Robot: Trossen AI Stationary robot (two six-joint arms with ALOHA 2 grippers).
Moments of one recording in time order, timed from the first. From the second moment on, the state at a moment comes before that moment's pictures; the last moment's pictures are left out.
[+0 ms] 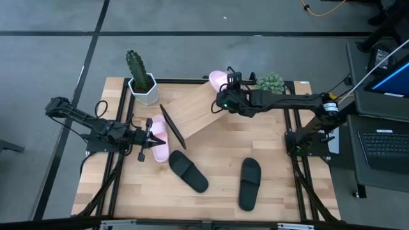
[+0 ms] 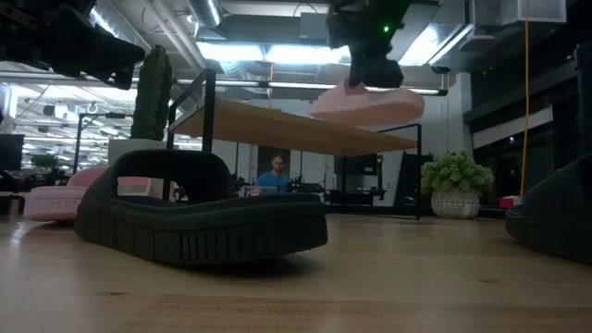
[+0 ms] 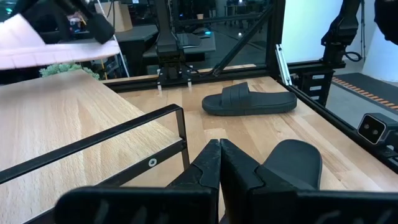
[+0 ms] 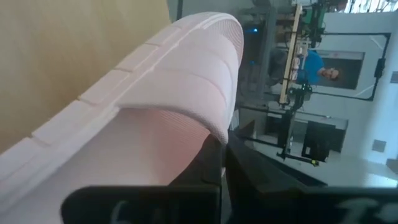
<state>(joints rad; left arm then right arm) -0.35 0.43 0.13 0.18 -0.28 0.04 -0.13 1.66 1.47 -0.76 0.96 -0.70</state>
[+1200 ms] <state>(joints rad) -0.35 0.43 0.13 0.17 -0.28 0.04 -0.26 1.69 1.46 -0.67 0.86 -0.93</state>
